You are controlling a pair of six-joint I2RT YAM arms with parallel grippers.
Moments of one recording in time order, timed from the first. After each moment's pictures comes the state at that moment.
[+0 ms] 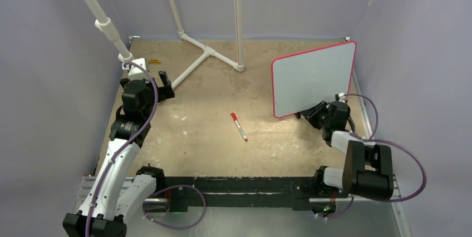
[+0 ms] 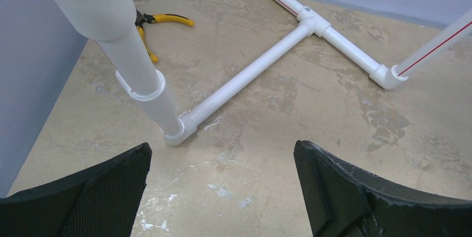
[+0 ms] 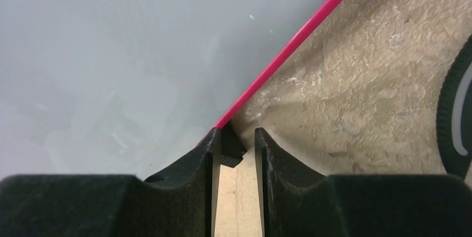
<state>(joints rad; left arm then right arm) -0.15 0.81 0.80 -0.29 -0.26 -0.23 -0.18 1.32 0.32 0.35 -0.30 0.74</state>
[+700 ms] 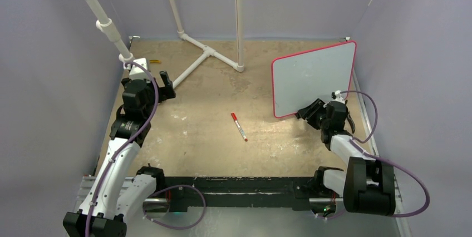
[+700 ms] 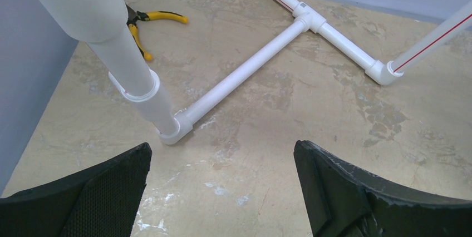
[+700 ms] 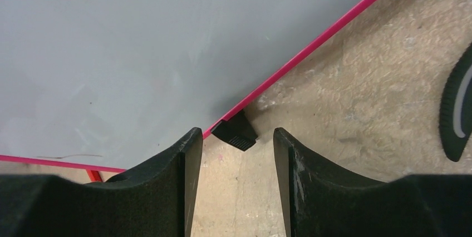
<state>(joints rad) -0.15 0.81 0.80 -0.29 -0.24 -0.23 -0.11 1.14 0.31 0.23 -0.21 0.65</state>
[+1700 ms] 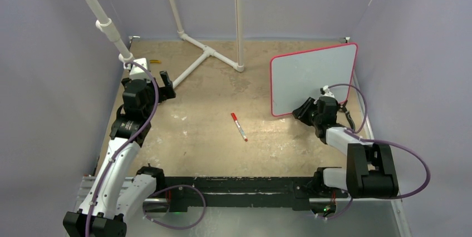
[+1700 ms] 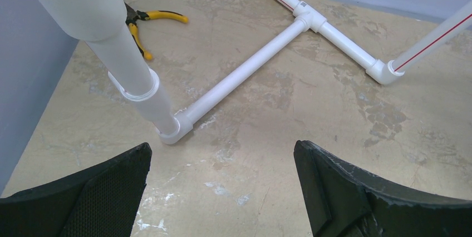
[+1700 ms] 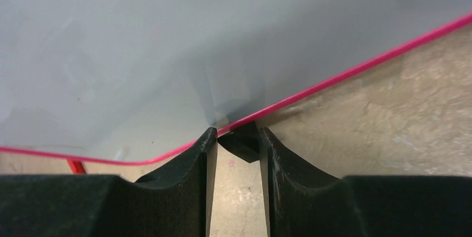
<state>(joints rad) -0.15 0.82 0.80 -0.29 -0.24 -0.23 0.00 1.27 0.38 0.24 -0.17 0.59</state>
